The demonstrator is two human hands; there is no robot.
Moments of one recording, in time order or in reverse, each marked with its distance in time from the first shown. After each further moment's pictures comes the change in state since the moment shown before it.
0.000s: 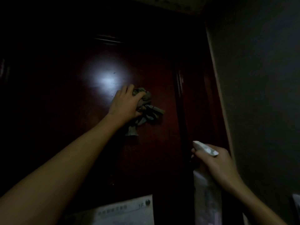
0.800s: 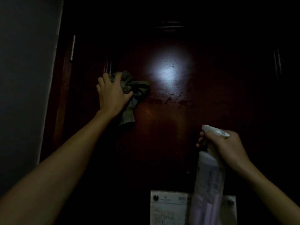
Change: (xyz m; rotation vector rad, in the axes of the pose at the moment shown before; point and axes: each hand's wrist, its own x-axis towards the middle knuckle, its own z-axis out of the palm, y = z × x) left_hand -0.138 -0.209 -0.063 0.064 0.132 -0.643; right_hand -0.003 -0.048 0.192 0.328 -0.283 -0.004
